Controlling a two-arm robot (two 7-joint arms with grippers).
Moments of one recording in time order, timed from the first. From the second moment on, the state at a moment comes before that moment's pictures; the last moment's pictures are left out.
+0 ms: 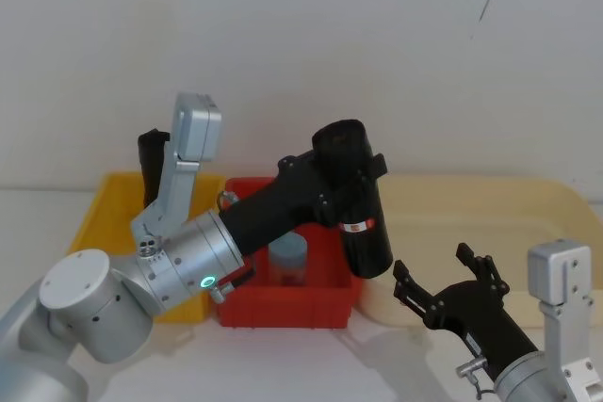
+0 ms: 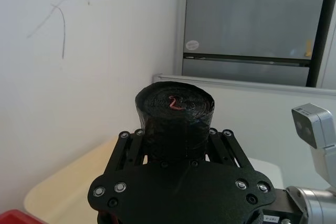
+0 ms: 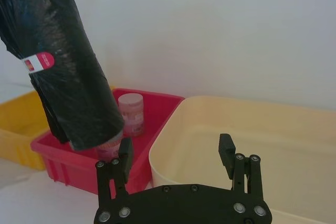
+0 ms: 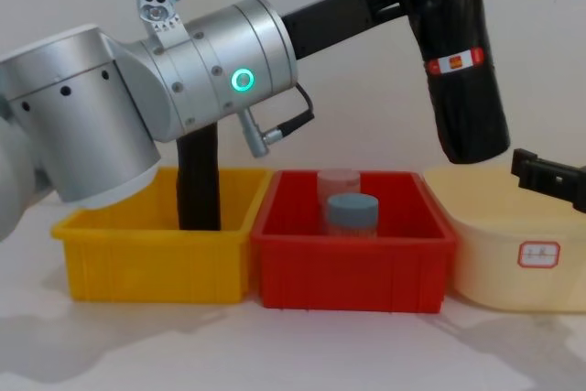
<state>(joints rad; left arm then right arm) -0.61 0.12 0.50 -1.27 -0.66 -0.06 -0.79 -0.01 0.34 -0.23 -1.77 0.29 0.03 0.07</state>
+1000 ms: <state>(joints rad) -0.62 0.12 0.53 -1.25 -0.69 -0.03 -0.80 -0.07 0.42 -0.20 -1.86 0.26 0.07 0.12</state>
